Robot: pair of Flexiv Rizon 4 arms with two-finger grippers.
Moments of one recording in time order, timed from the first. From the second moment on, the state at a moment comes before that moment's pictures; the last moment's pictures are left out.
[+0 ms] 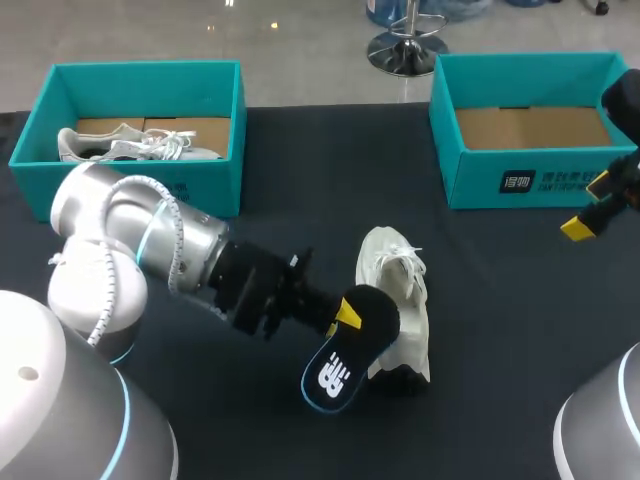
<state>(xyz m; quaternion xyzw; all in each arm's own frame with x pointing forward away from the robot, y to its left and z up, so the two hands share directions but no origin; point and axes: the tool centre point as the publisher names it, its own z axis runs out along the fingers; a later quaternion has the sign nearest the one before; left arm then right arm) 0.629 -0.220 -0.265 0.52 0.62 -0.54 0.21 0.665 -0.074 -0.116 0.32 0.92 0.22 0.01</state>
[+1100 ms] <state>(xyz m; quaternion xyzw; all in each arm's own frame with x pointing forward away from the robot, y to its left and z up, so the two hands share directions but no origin) 0.639 -0.238 -0.258 0.52 0.62 -0.56 0.21 0.665 -0.074 -0.116 0.32 0.92 0.22 0.01</state>
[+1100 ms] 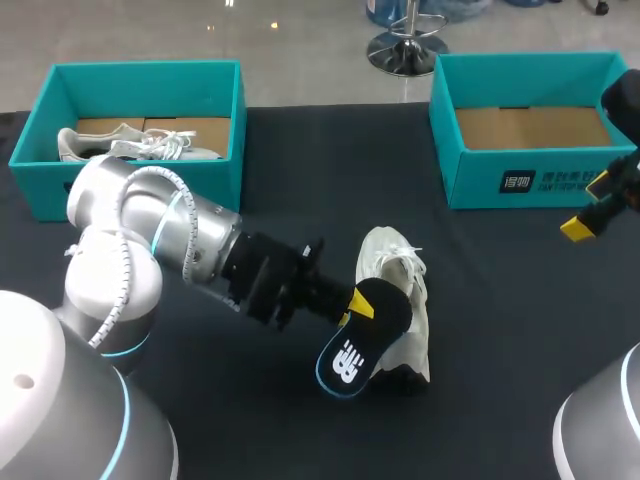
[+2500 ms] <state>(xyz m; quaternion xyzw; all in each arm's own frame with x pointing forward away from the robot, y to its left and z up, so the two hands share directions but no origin) 0.667 -0.257 -0.310 0.47 0.67 -0.55 0.18 0.665 -0.074 -0.116 0.32 0.92 0.22 0.01</state>
